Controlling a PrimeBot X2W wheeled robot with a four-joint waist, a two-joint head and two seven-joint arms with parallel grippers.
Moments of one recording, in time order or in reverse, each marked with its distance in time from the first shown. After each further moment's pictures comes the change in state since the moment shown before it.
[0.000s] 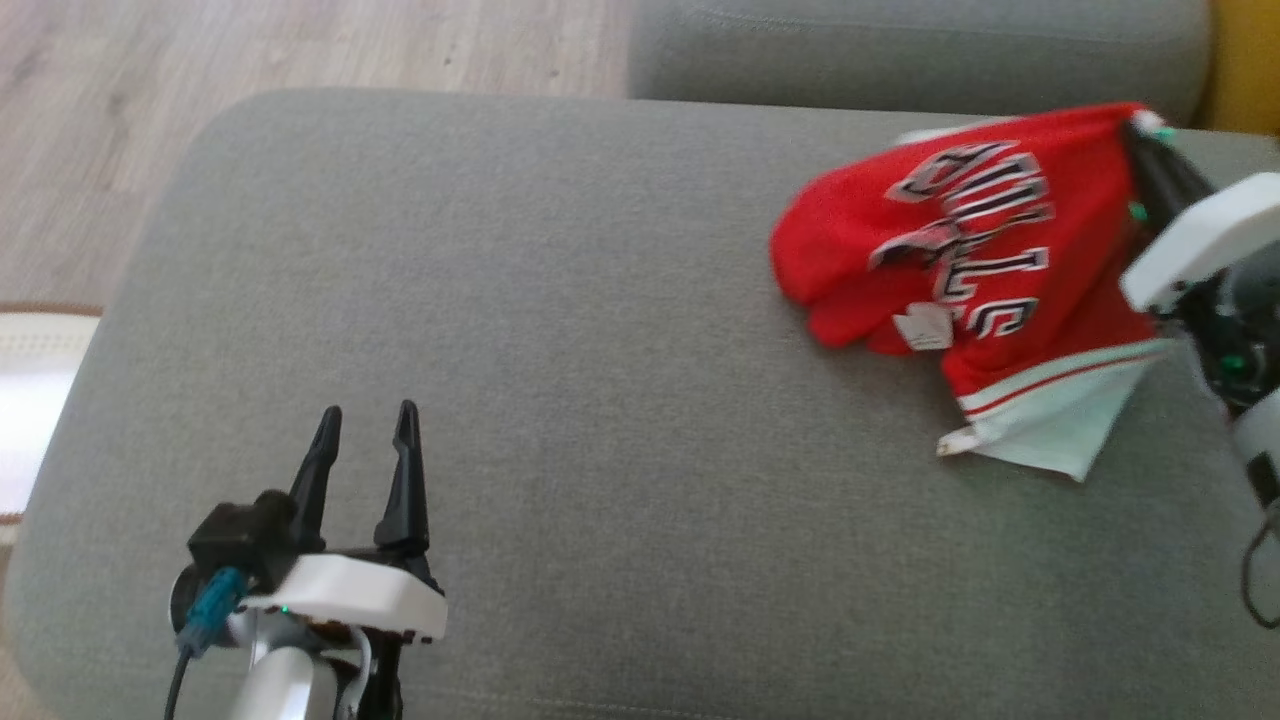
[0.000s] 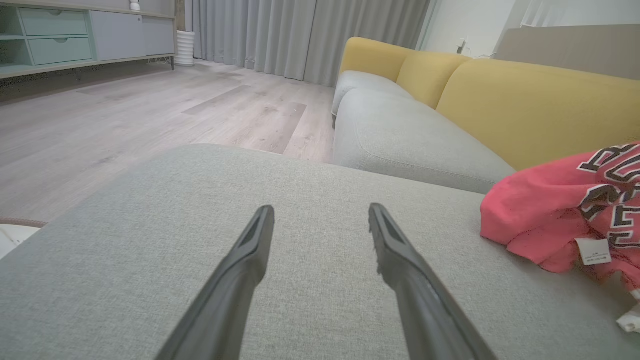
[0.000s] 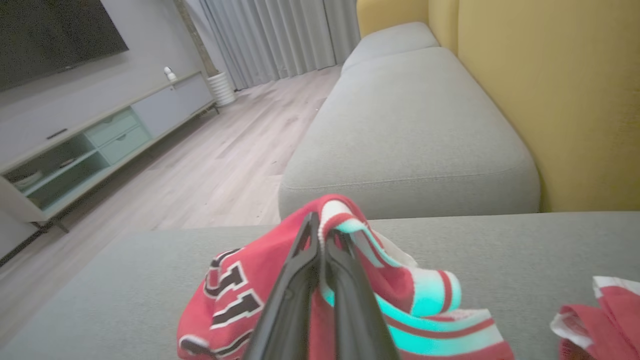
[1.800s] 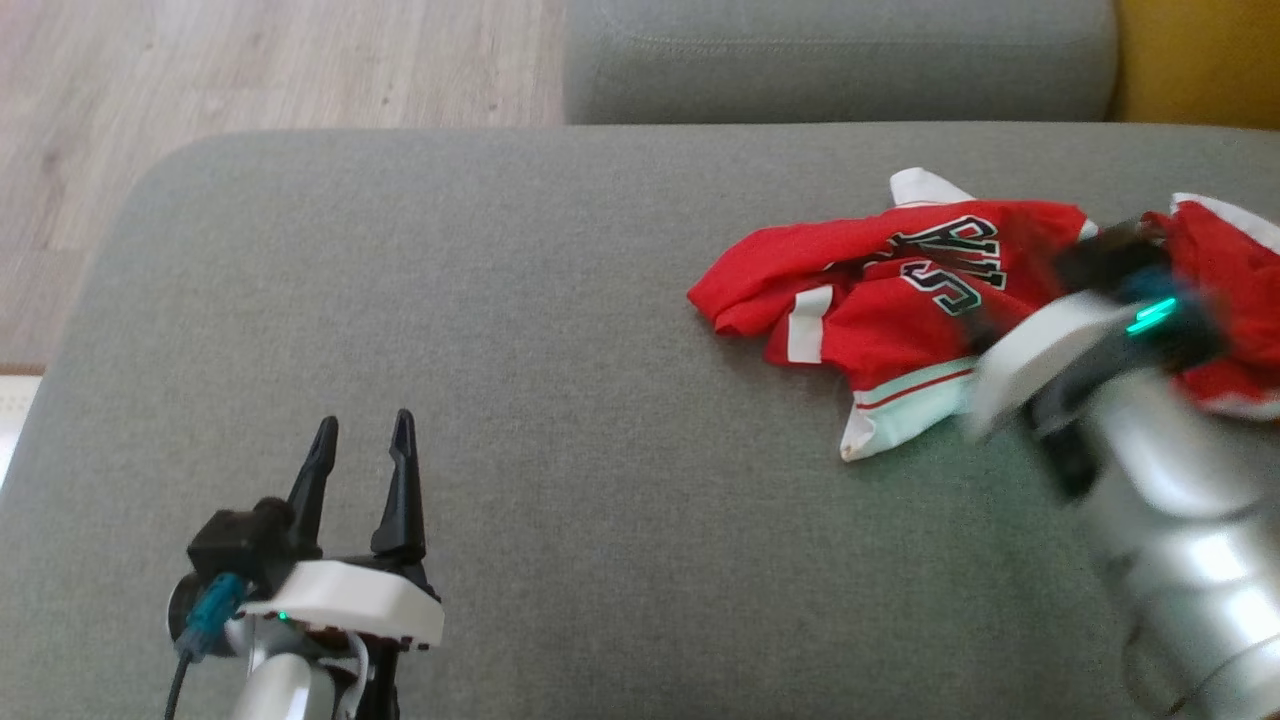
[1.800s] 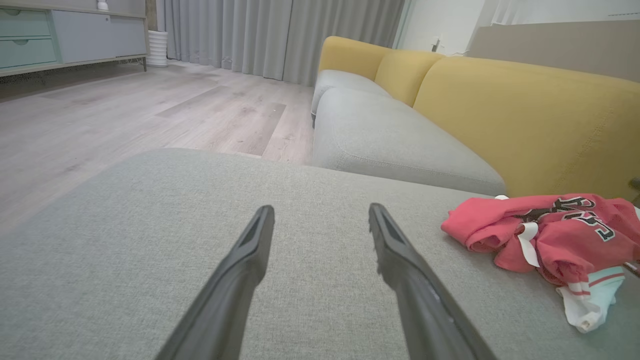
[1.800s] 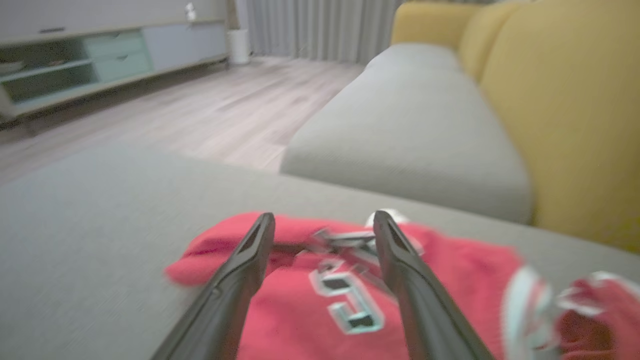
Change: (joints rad) left arm 0.008 0.000 0.010 0.016 0.003 0.003 0.000; right arm 0.047 0.163 0.057 0.141 -0.412 0.000 -0.234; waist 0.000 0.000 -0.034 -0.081
